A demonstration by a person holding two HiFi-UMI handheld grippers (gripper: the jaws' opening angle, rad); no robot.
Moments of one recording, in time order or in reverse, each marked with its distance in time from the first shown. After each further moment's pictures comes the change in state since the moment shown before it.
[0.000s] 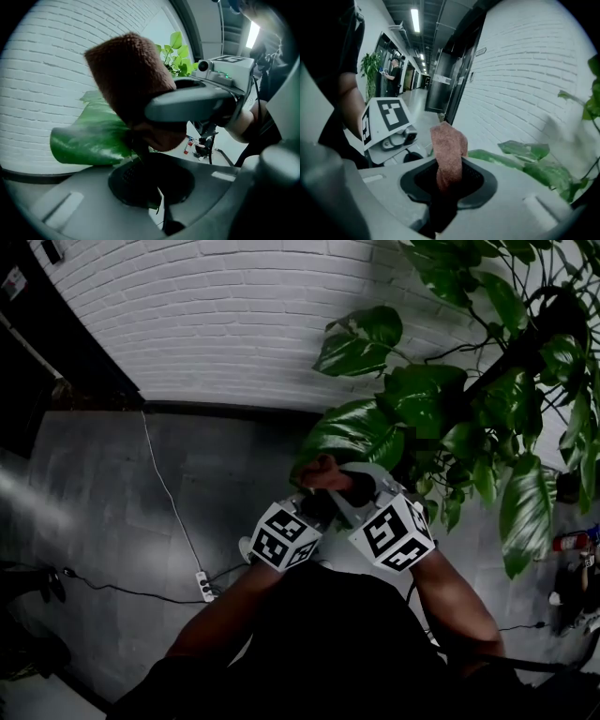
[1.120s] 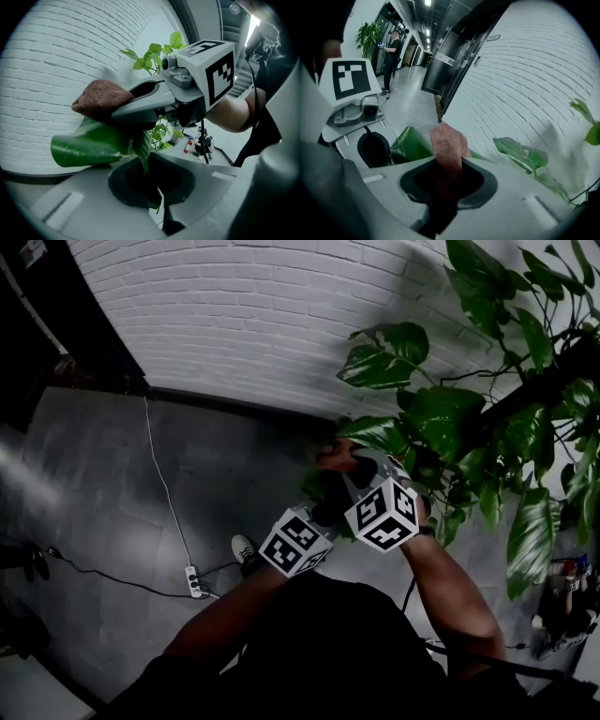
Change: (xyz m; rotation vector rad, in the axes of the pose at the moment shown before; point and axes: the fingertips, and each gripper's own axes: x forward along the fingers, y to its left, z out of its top) left arm 0.000 0.008 -0.010 0.007 0.006 -0.010; right arm 0.060 -0.039 -0.025 -0.147 0.215 -0.092
